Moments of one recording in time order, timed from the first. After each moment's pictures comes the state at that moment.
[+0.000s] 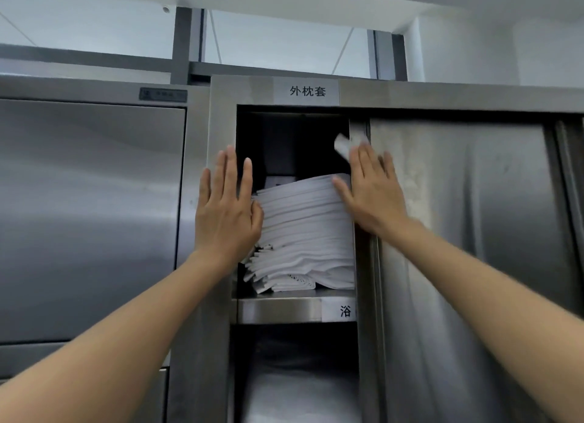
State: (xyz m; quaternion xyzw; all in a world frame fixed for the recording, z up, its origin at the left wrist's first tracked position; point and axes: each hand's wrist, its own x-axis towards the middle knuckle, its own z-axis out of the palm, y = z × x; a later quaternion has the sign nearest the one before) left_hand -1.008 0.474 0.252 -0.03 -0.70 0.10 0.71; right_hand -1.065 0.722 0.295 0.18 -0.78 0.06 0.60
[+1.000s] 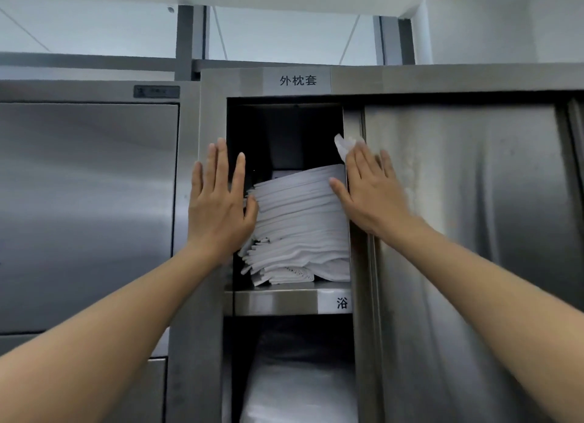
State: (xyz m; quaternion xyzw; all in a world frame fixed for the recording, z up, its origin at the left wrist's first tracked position) left_hand -1.006 0.476 0.253 -0.02 -0.71 0.10 0.70; right_hand -1.055 0.730 0.278 0.16 -0.81 0.02 0.56
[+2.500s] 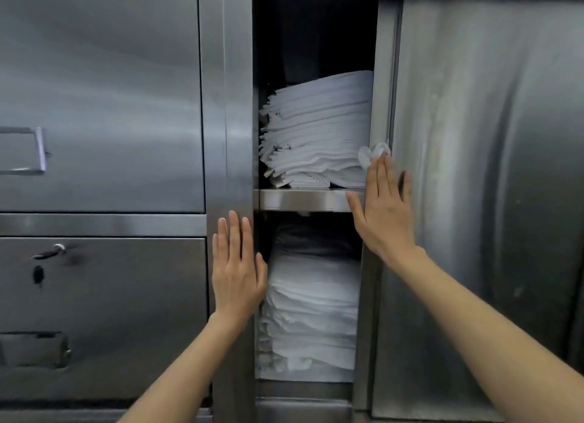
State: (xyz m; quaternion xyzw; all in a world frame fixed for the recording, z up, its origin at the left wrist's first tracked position) left_hand -0.989 0.471 -0.014 0.00 -0.76 -0.03 0.65; right_hand -1.060 0.714 0.094 0.18 -0.80 0.12 0.56
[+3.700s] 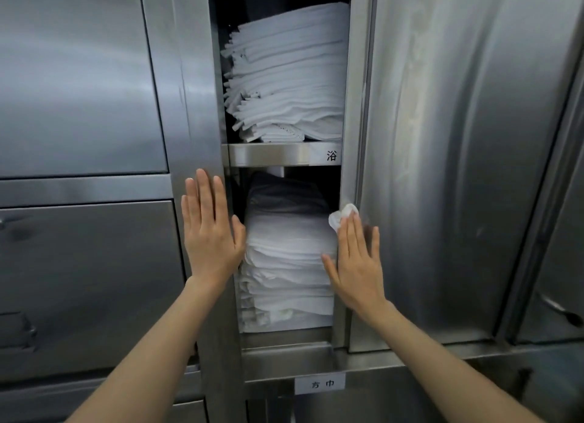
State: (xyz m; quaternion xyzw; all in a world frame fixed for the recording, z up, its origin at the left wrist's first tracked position) left_hand -0.992 0.467 -0.016 -0.03 -0.74 -0.03 0.67; right_hand -1.036 0.722 -0.082 0.17 -0.83 0.06 0.53
